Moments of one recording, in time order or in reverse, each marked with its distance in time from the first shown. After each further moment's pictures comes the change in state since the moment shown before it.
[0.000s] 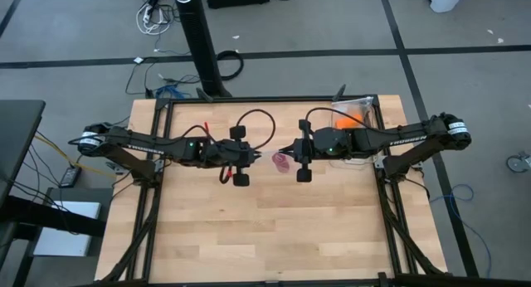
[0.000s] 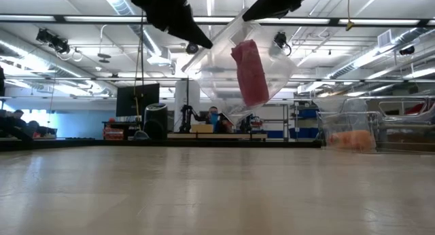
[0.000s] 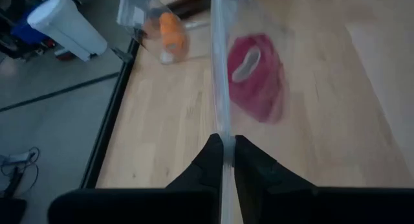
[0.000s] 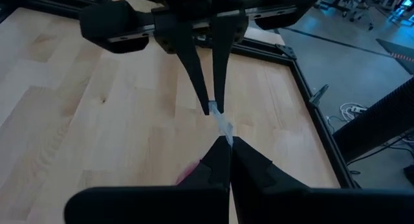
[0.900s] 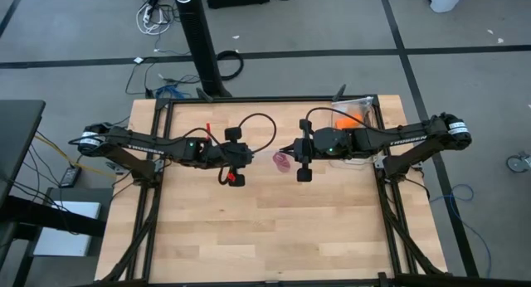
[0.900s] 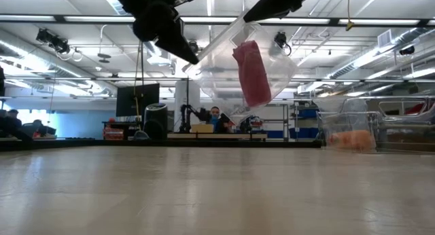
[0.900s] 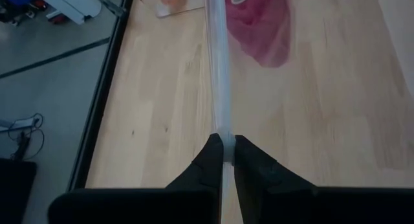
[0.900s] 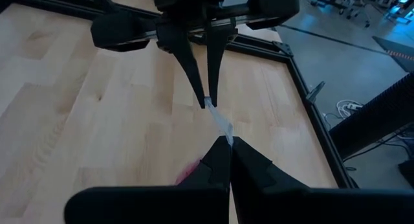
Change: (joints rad) left arm 0.000 0.001 -0.002 -0.157 -0.037 -0.055; right arm 0.000 -0.002 0.001 -0.014 0.015 0.001
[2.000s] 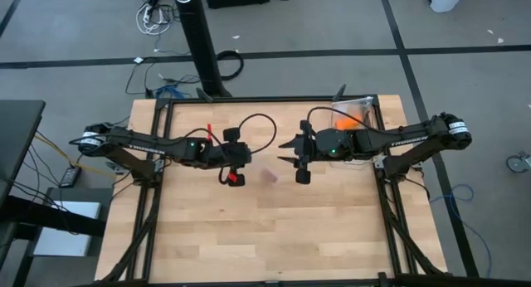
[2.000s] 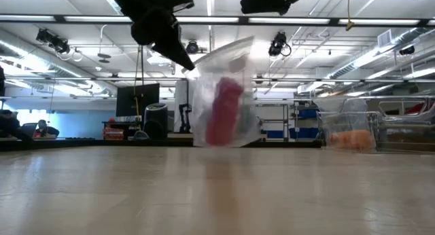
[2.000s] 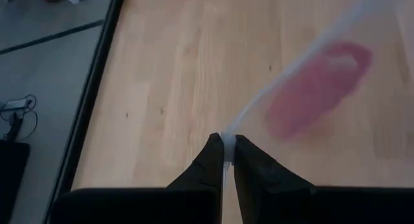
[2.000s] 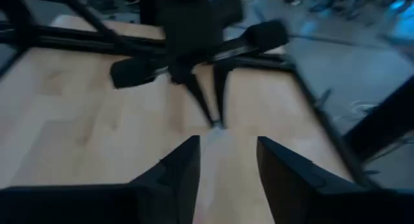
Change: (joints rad) left arm 0.001 0.002 -0.003 -0.026 -0.004 -0.049; right arm 0.019 -0.001 0.003 0.047 0.016 0.094
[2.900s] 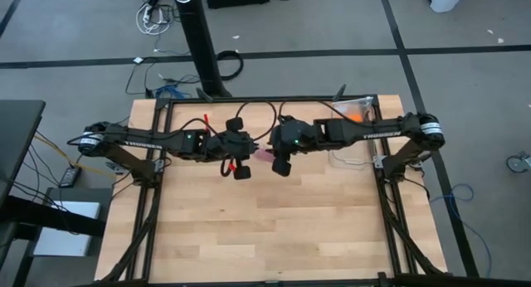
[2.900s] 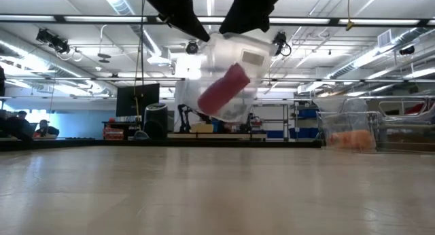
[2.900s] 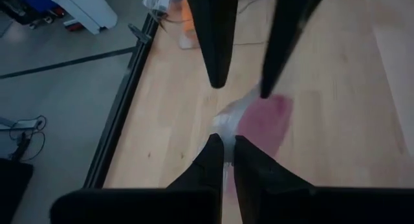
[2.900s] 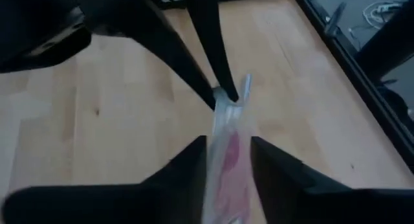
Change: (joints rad) left arm 0.021 -0.001 0.137 0.016 0.006 0.025; right arm -0.095 0.288 0.355 -0.355 -0.070 0.239
